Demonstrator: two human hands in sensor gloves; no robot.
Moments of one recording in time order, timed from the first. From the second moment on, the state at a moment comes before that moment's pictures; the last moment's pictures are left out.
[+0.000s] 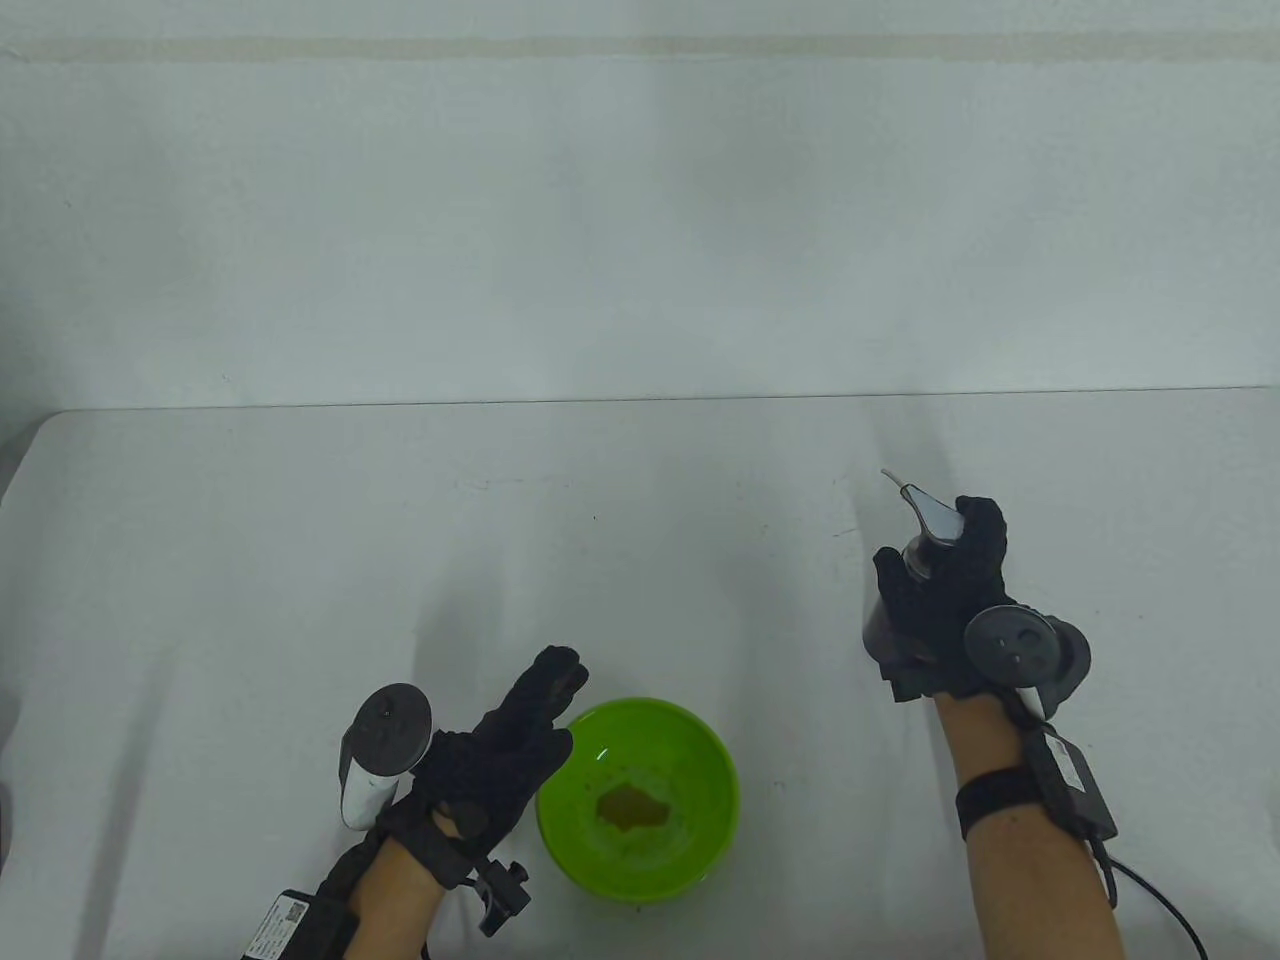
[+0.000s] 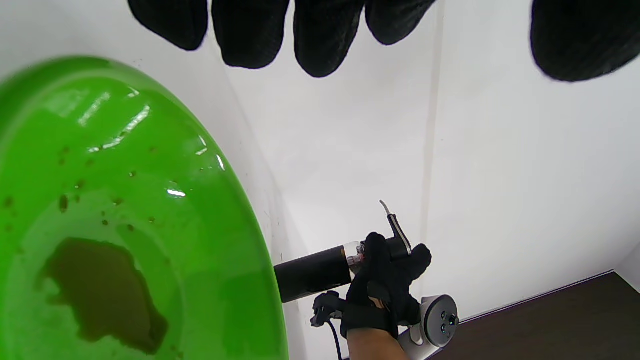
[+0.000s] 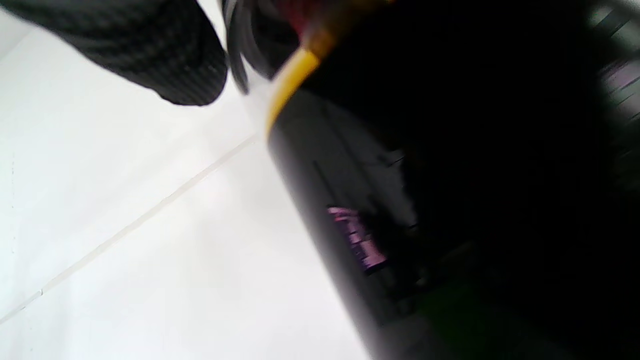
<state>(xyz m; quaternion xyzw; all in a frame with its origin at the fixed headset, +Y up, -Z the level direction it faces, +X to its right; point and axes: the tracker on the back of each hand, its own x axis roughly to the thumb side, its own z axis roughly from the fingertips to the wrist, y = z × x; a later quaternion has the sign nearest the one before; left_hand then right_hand) -0.192 -0.731 -0.306 -0.11 -0.24 0.59 0.76 0.280 -0.702 -0.396 0.08 -0.34 0.88 0.31</state>
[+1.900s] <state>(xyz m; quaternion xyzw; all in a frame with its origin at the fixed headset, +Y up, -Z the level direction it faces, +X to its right) -0.188 -0.737 -0.308 -0.12 -0.24 0.58 0.77 0.105 -0.721 -0.321 0.29 0.17 0.67 0.66</state>
